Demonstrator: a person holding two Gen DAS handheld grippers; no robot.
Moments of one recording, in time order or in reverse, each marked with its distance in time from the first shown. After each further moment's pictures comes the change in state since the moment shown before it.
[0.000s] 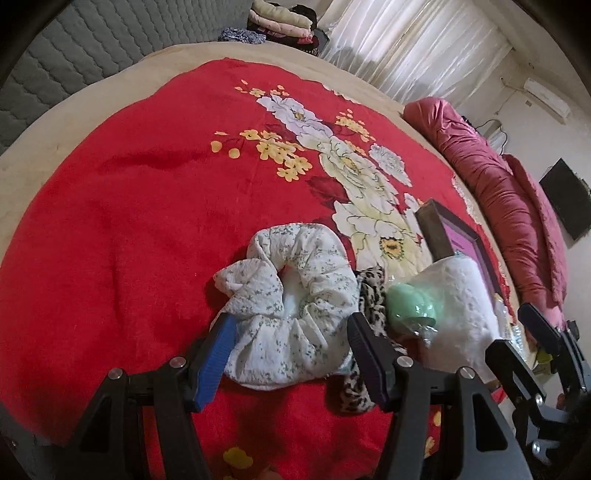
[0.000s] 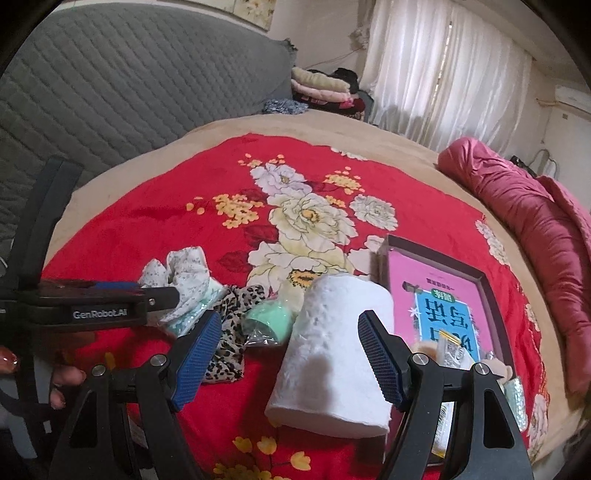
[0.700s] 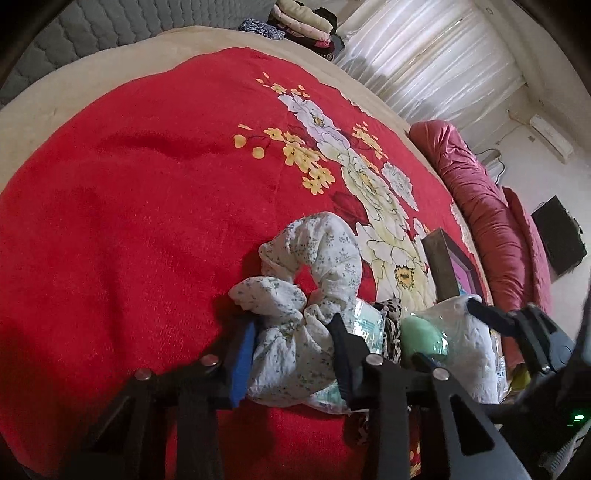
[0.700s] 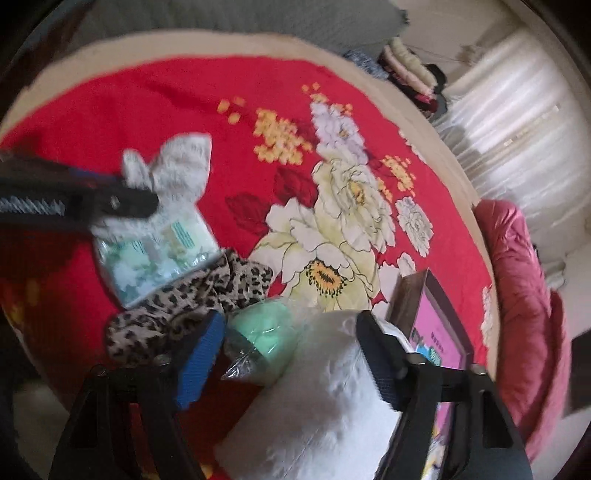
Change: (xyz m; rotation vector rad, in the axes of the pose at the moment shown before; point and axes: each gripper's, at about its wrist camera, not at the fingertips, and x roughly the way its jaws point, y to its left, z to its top) left arm 0.022 0.036 0.016 -0.121 -0.003 -0.096; right arm 0.102 0.049 0.016 -0.516 0.280 -0.083
